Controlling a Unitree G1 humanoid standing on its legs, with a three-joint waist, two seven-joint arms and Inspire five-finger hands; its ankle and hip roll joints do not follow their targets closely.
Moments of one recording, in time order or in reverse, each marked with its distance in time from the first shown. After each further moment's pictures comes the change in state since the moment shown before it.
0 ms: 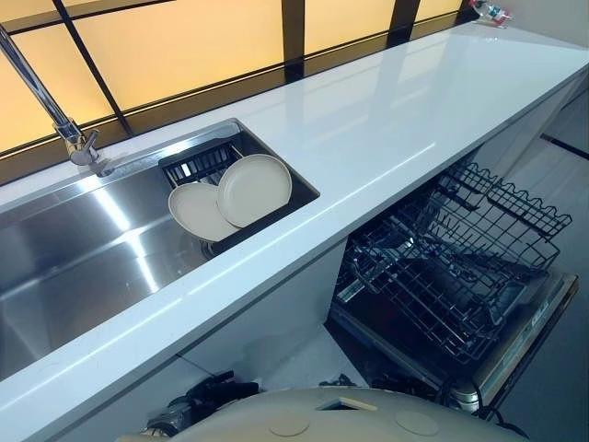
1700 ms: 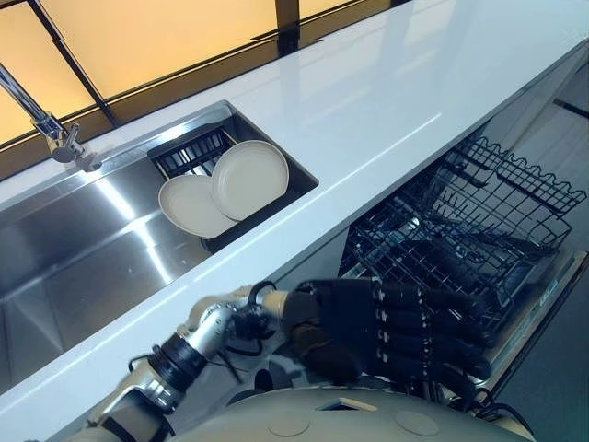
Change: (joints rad) left arm -0.302 0.143 -0.495 -1.621 -1.238 0.508 -0.941; right arm -0.071 -0.015 0.153 -0.113 0.065 0.096 -0.037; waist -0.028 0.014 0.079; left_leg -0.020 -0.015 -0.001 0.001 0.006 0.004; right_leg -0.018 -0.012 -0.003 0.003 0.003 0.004
